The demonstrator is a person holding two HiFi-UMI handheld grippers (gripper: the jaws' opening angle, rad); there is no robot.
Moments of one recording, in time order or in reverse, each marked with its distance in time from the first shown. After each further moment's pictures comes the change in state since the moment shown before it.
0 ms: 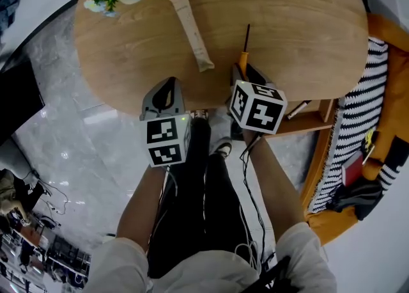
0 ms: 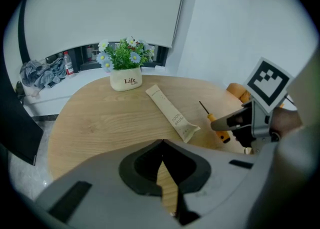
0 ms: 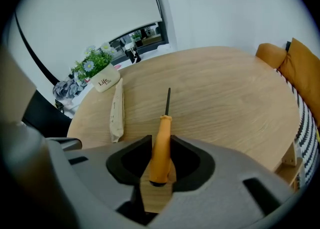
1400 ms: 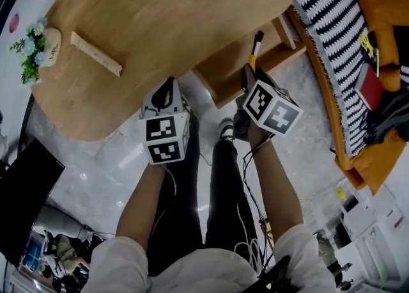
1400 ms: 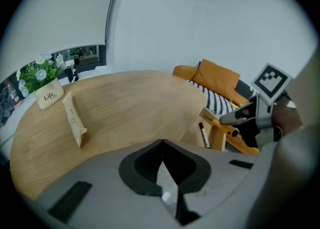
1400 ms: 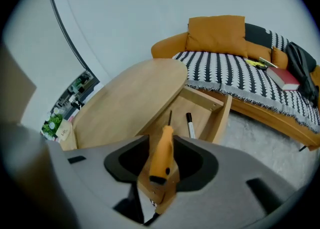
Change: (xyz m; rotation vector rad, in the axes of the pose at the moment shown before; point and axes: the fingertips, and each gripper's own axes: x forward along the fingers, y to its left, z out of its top) left arm -0.006 -0.228 -0.044 0.361 0.061 -0.325; right arm -0.143 -0.228 -0.142 0.657 -0.221 -0.254
